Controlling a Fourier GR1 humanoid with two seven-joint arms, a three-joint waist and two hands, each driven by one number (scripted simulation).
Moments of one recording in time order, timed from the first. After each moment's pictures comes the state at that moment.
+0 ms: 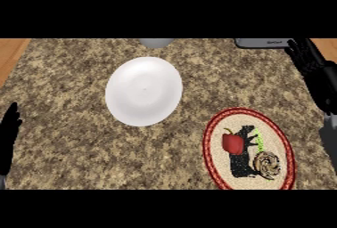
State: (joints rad) left arm 0.04 0.63 -0.10 -1.46 0.20 0.41 0.20; right arm -0.40 -0.46 -0.04 -1.43 -0.20 0.12 0.01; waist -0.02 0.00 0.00
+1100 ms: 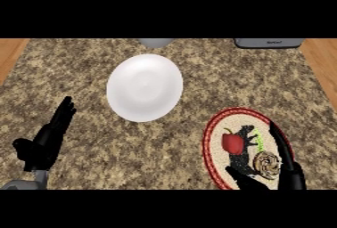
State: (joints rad) left arm -0.03 0.43 -0.16 -1.38 0.27 0.14 -0.14; right arm 0.29 -0.14 0.22 -1.74 0.28 -0.50 -0.30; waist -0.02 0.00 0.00
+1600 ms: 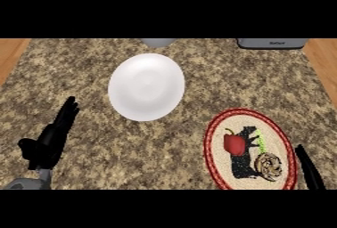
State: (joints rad) left arm -0.04 0.41 -0.15 -1.34 0.25 0.12 -0.17; right arm 0.53 -0.31 0.23 -1.97 0.55 -0.44 0.05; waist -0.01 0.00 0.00
